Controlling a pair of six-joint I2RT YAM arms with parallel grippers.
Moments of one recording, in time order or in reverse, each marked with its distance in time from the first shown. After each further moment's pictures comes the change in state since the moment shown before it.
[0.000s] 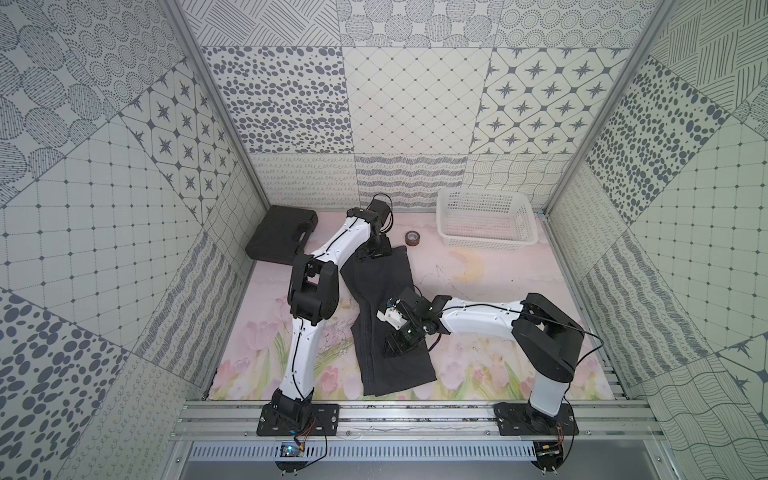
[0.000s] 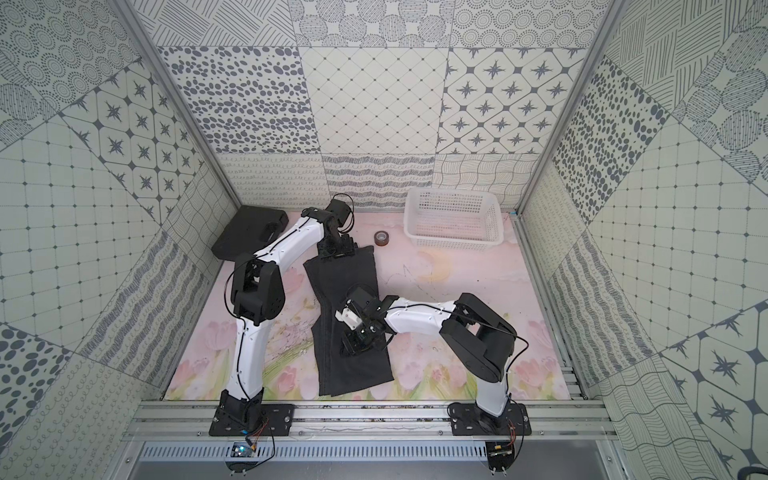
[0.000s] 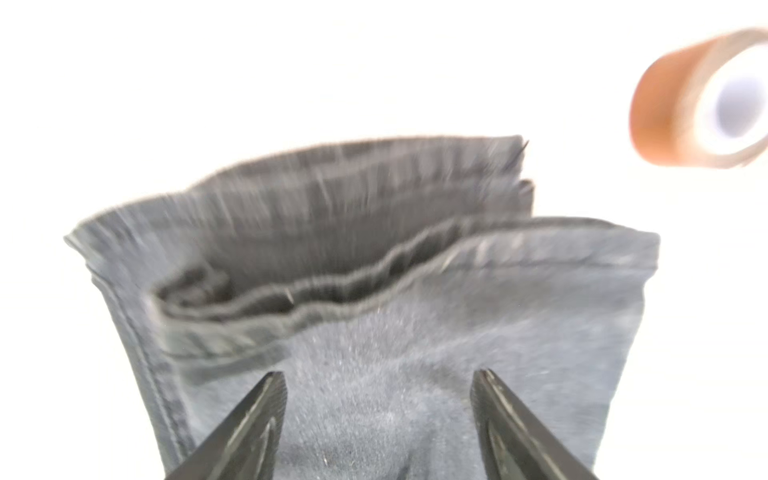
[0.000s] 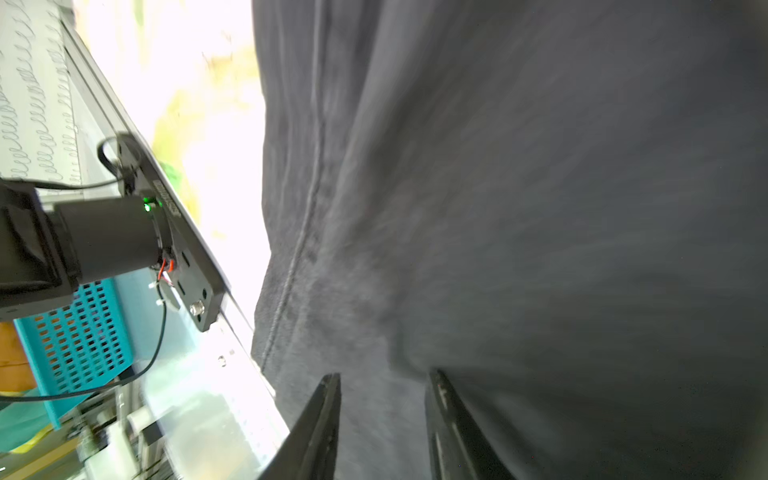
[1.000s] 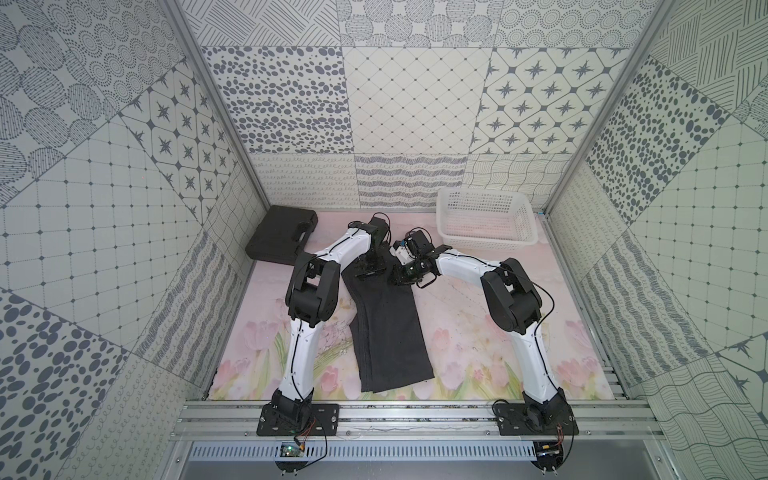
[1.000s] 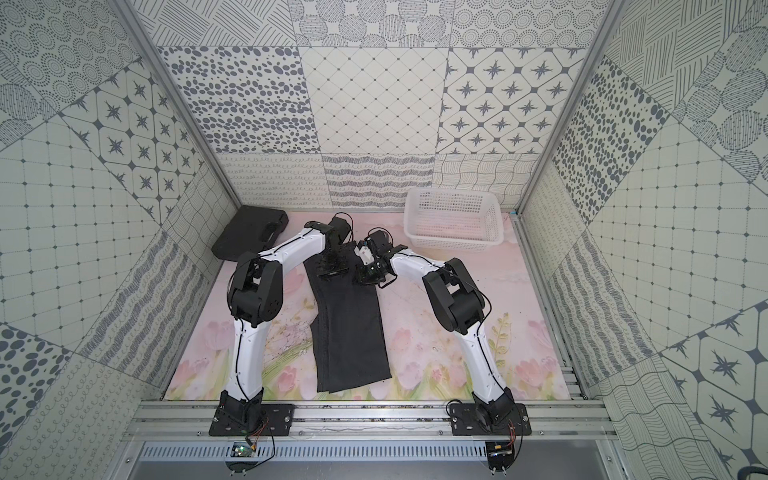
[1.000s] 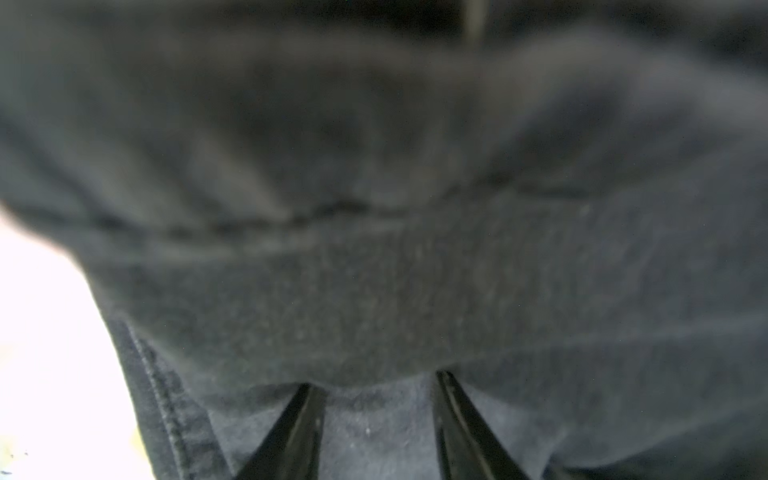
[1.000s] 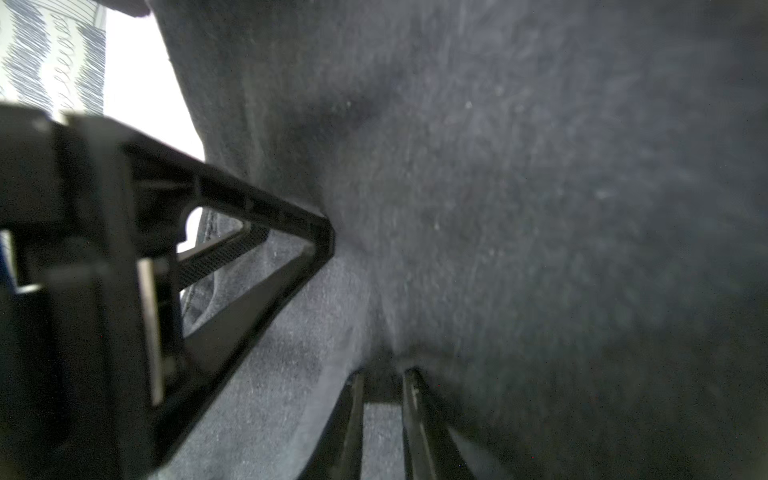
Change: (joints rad) left arm -0.004 0.008 -0.199 0.006 -0.032 -0.093; right arm -0.328 0.476 0.587 -0.017 -0.010 -0.050
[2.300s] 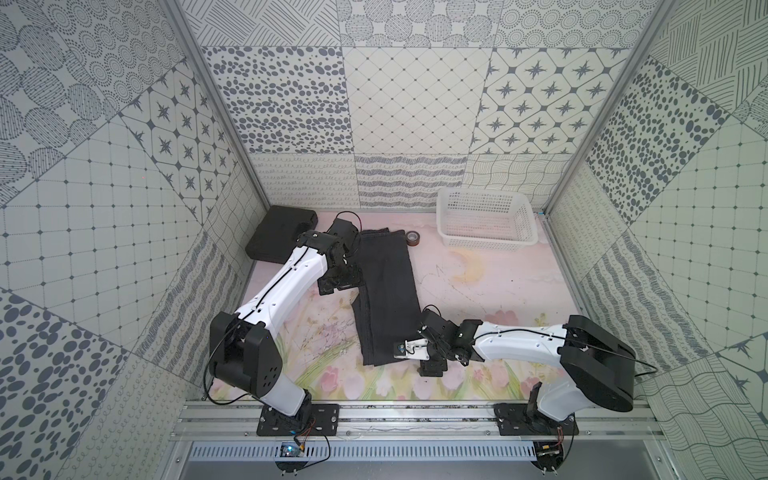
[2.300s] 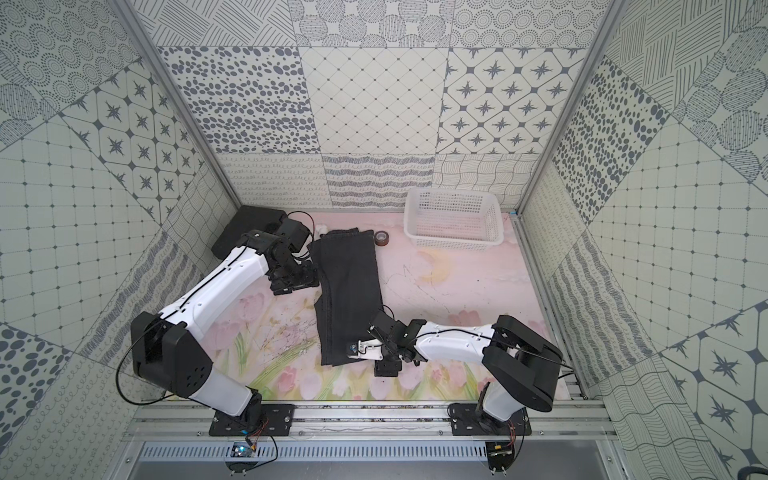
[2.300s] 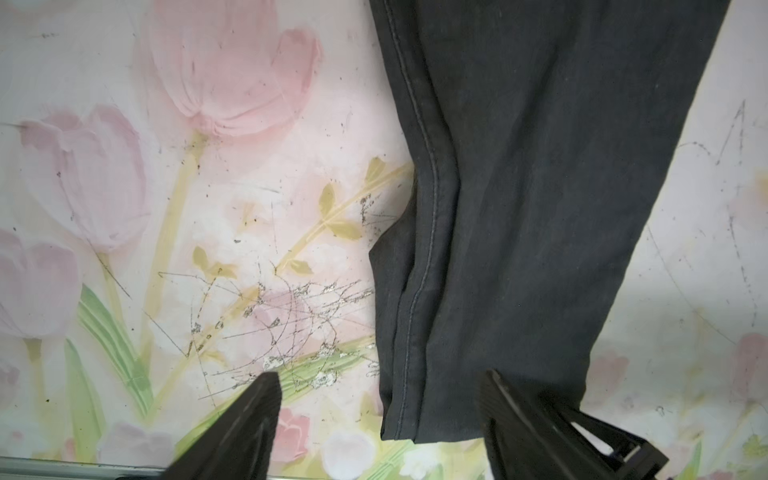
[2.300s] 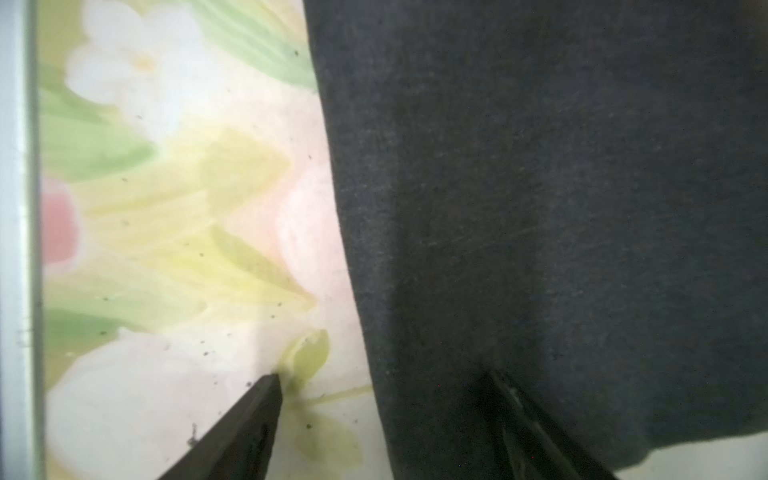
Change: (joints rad) left arm 0.036 -0.734 -0.475 -0.114 0.060 0.118; right arm 0.444 -0.719 -0.934 0.130 0.449 -0.986
